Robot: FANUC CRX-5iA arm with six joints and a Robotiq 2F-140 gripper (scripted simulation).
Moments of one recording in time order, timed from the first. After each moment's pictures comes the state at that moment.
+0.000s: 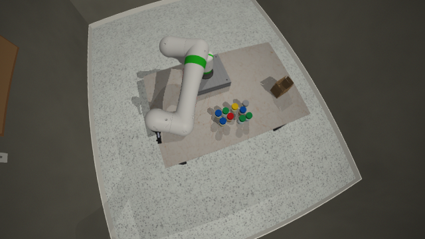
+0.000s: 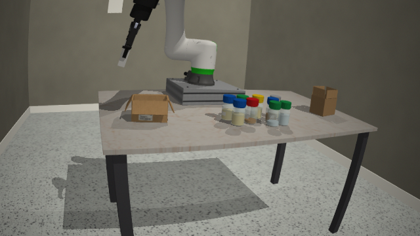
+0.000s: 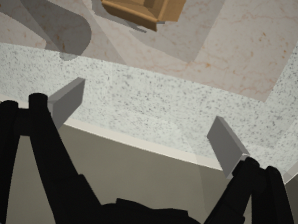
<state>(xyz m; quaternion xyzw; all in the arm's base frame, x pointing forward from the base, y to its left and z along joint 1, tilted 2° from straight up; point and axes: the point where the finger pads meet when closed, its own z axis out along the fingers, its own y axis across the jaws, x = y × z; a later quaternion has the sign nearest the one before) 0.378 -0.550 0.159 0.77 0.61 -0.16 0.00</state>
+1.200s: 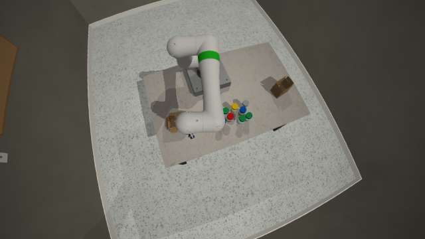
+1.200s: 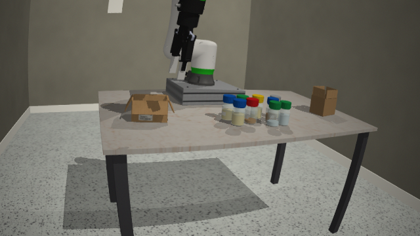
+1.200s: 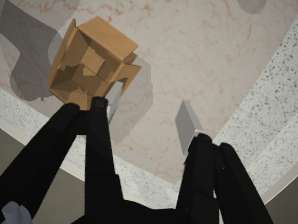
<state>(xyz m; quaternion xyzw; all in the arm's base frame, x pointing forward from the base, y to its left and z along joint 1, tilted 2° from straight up) 0.470 -0.357 0.132 0.69 0.72 -0.07 -0.06</state>
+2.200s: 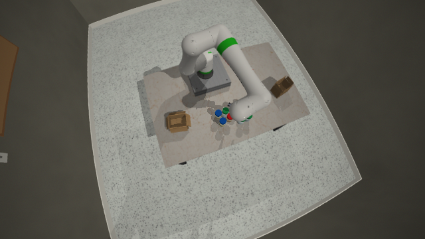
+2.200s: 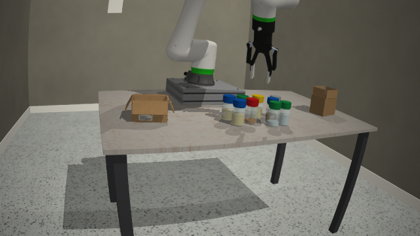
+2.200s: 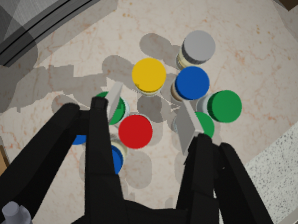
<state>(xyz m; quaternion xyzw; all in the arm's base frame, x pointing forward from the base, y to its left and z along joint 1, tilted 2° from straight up) 0.467 0.029 0.128 0.45 0.86 0.06 -0.22</state>
